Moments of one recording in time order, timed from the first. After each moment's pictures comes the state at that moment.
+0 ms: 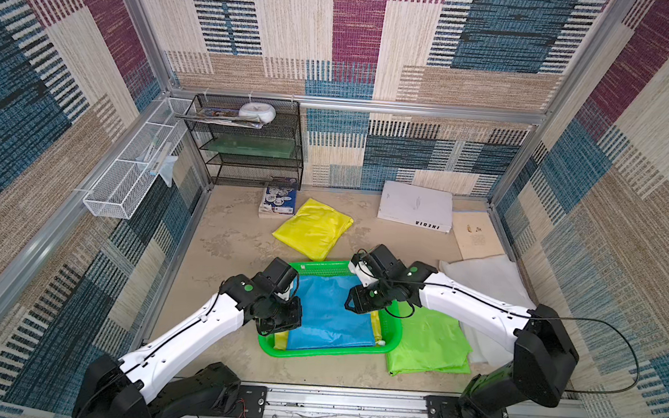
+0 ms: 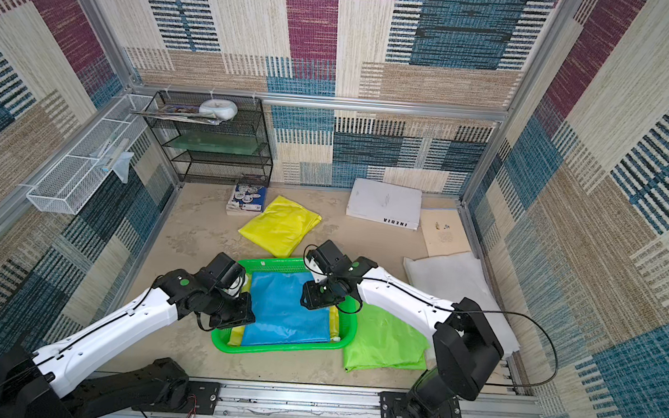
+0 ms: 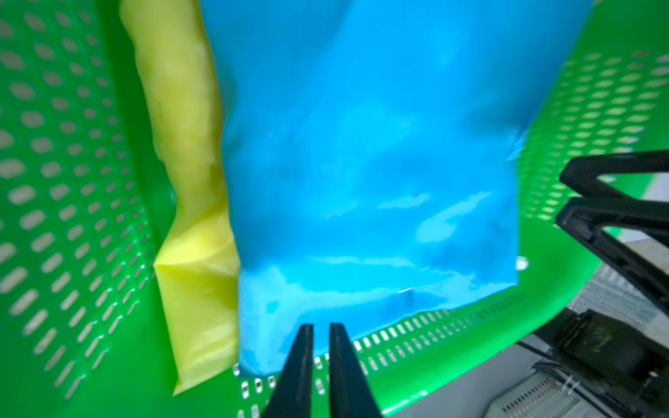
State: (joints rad) left arm -0.55 1.10 0.89 -0.96 0.26 -0.76; right arm 0.83 1.57 1.23 -0.66 -0.24 0.46
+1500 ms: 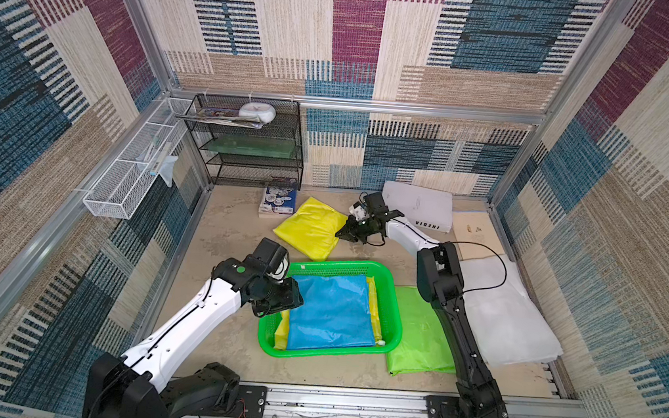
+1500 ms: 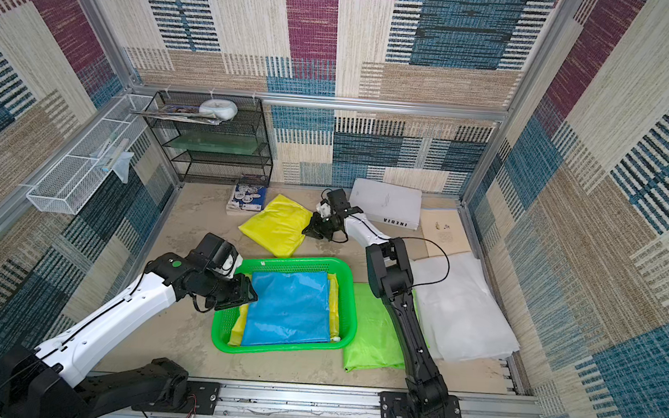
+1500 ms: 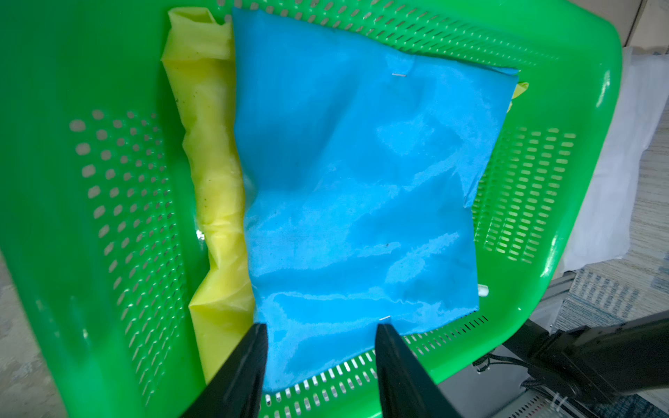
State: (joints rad) left arm -0.40 1.16 0.94 -0.97 0.32 -0.63; right arm 0.46 2.63 2.22 -0.51 -0.68 0.66
